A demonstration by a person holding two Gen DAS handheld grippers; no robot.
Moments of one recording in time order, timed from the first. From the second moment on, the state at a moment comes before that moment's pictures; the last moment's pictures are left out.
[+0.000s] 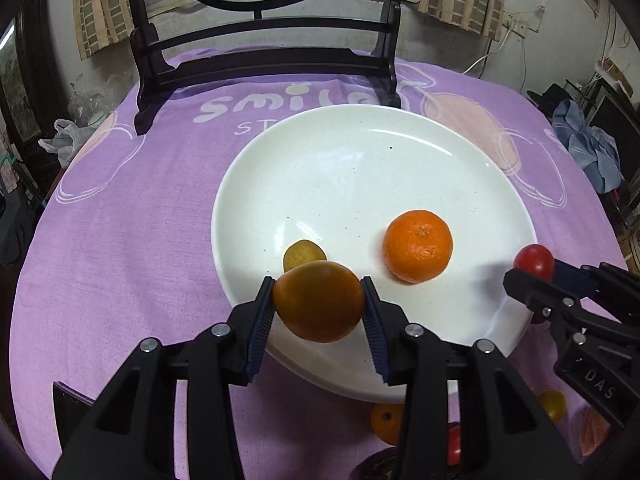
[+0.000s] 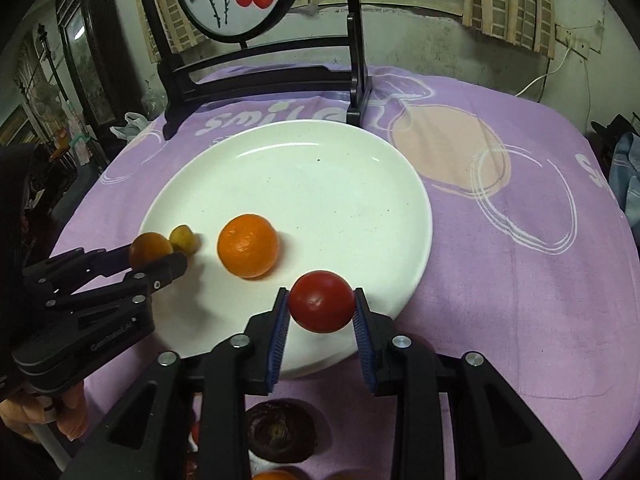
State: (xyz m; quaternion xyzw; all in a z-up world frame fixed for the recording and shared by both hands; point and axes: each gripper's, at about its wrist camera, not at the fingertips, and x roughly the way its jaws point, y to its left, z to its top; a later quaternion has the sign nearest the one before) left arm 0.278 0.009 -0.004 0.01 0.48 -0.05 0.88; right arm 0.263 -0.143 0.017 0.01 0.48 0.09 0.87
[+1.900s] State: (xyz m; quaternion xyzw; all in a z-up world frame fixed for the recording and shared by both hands) left arm 0.085 -0.024 -0.034 0.02 0.51 -0.11 0.86; right arm 0.075 -0.214 -0.002 0.07 0.46 0.10 0.88
